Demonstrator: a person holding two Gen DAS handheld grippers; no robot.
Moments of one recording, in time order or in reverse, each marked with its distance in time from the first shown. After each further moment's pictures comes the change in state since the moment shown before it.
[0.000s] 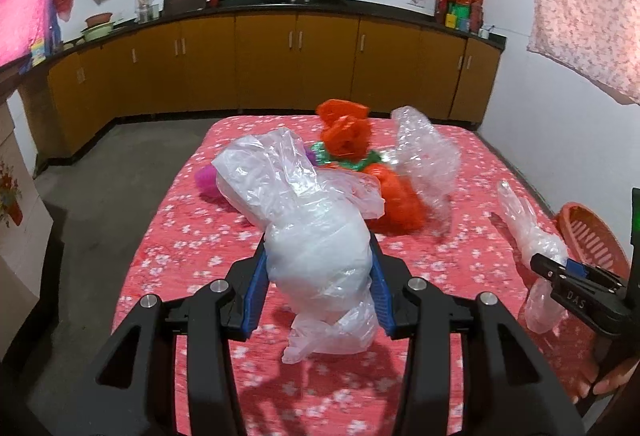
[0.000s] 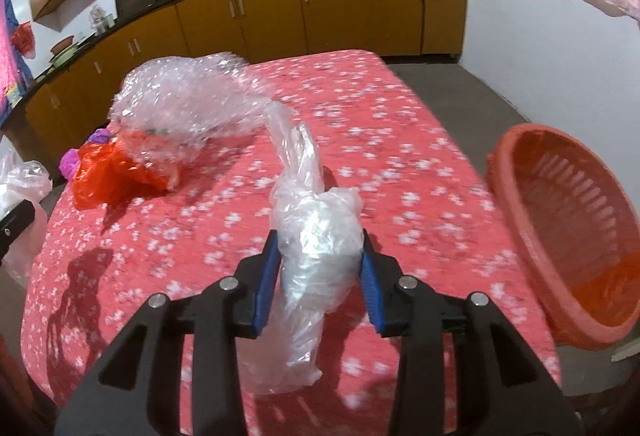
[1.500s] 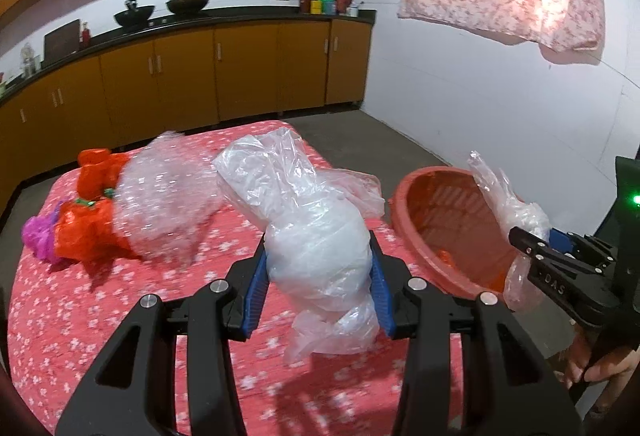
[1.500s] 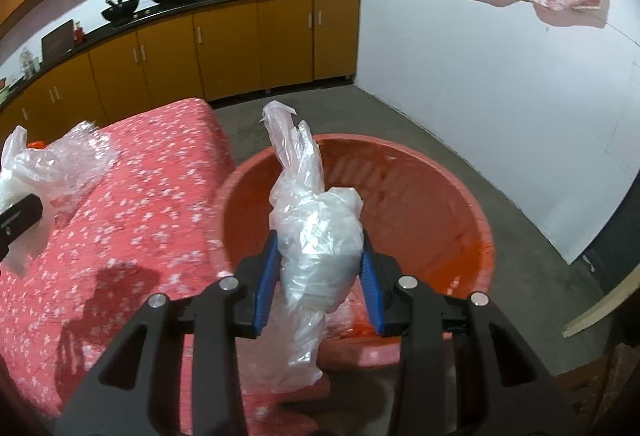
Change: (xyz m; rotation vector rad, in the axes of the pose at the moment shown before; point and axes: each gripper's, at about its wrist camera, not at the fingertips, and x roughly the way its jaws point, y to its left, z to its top) left arm 0.002 -0.205 -0.002 0.248 -0.004 -0.337; right arm -0.080 -0.179 -0.021 0.136 -0.119 -0.287
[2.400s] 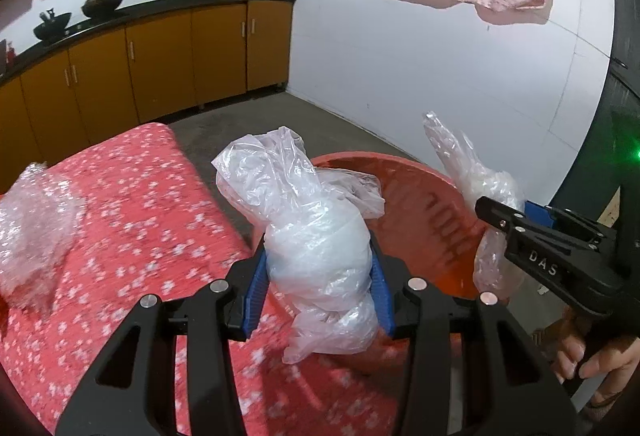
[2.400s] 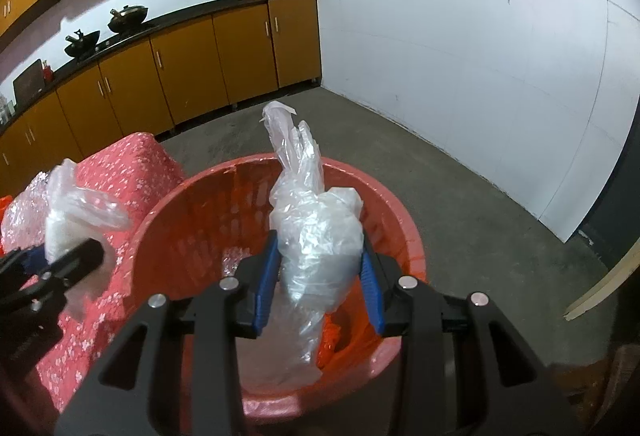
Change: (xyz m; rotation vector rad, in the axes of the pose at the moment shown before) left arm 0.076 -0.108 0.019 0.120 0.070 -0.218; right arm 0.028 -0.085 0.020 0.128 -0.013 -0.039
